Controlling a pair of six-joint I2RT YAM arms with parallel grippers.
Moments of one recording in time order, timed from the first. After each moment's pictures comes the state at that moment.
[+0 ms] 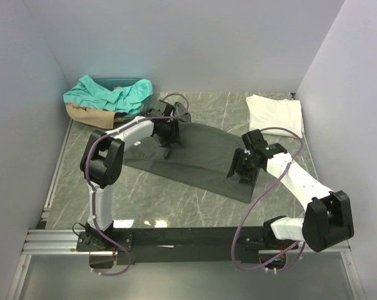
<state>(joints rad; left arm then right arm) -0.47 2.03 1.53 -0.53 0.13 -0.60 0.33 1.26 0.87 -0.81 -0.12 0.69</state>
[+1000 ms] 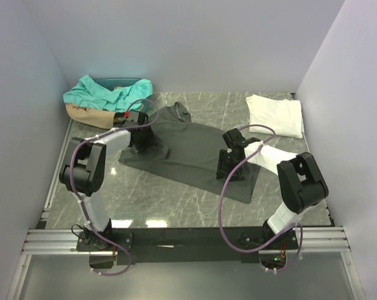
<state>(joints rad) -0.28 1.87 1.18 -0.32 0.00 -0.66 0.41 1.64 0.94 -0.61 -0.11 0.62</state>
